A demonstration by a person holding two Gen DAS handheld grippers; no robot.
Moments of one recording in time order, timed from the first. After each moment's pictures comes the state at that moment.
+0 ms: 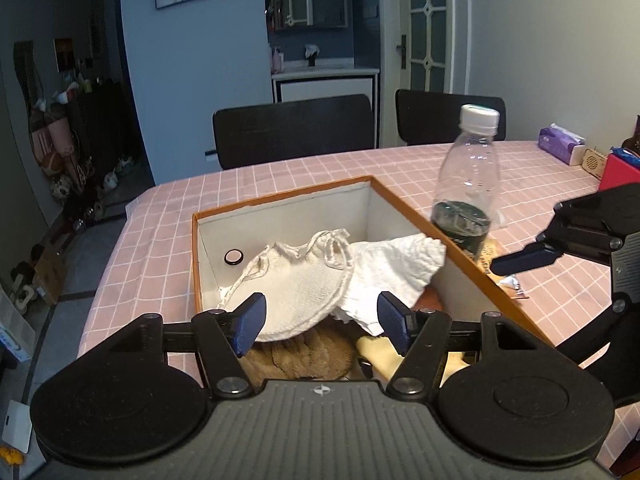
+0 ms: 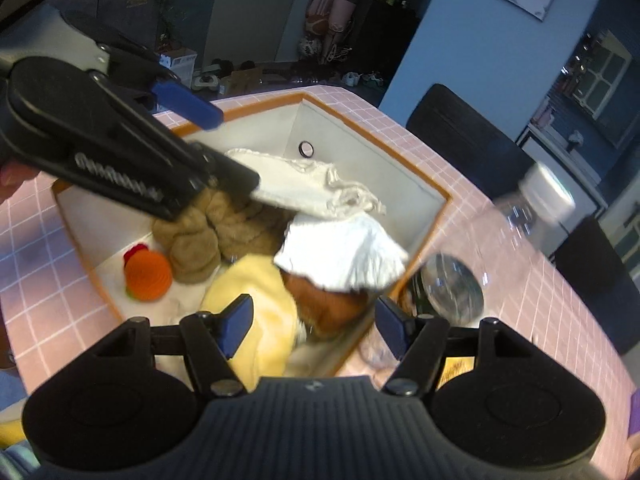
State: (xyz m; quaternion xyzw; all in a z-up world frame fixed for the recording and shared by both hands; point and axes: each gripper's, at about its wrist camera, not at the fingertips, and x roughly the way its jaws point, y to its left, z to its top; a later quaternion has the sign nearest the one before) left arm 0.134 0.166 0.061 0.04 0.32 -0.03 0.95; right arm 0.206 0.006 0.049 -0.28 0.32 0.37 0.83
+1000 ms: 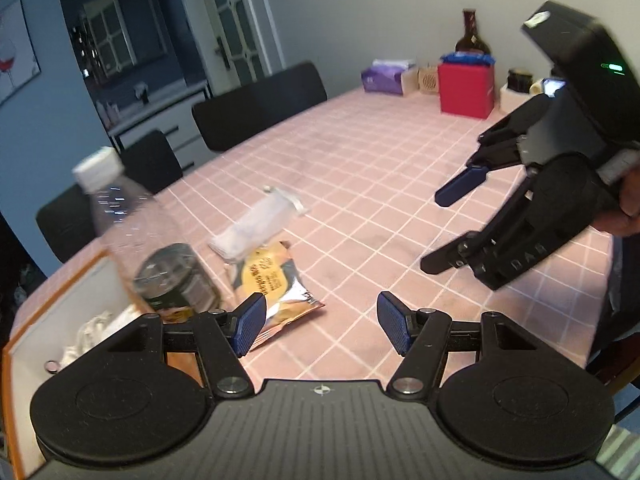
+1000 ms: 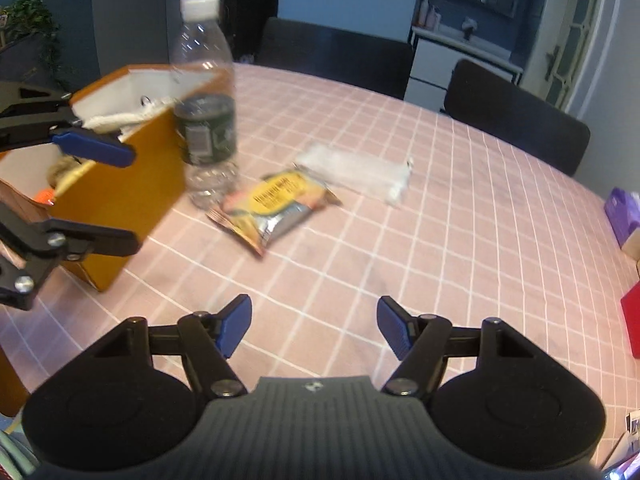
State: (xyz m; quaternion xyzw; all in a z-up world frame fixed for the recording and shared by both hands) left arm 0.156 -0.034 0.026 0.20 0.32 -0.22 0.90; right arm 0.234 -0.215 0.021 -0.15 0.40 0.25 0.87
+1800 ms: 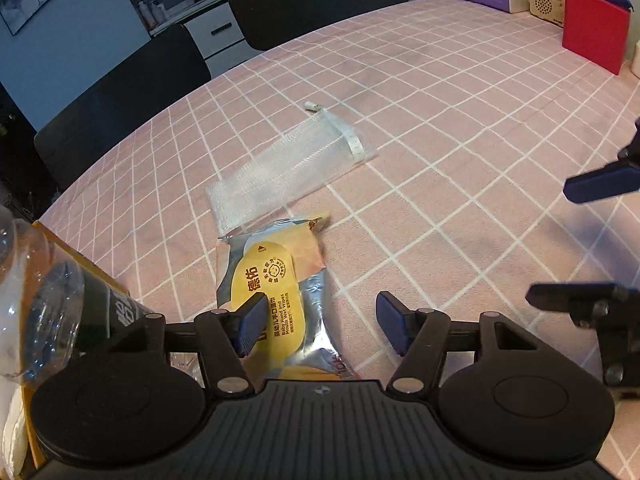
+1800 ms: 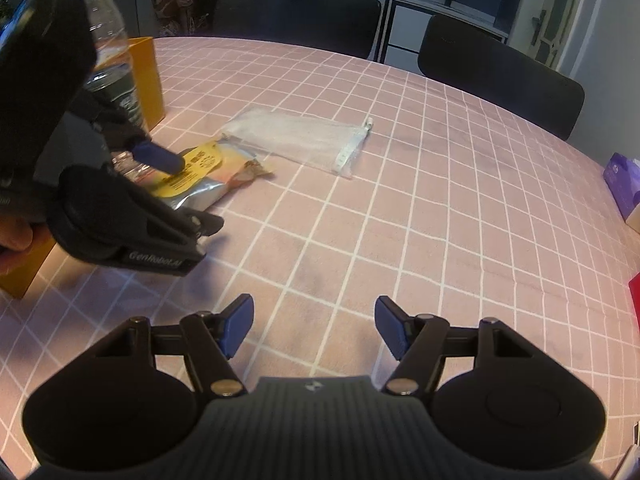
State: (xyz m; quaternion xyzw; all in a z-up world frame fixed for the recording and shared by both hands) left arm 0.292 -0.087 -0.050 0.20 0.45 -0.08 0.87; right arm 0.312 -0.239 -0.023 -0.13 0.43 0.22 0.86
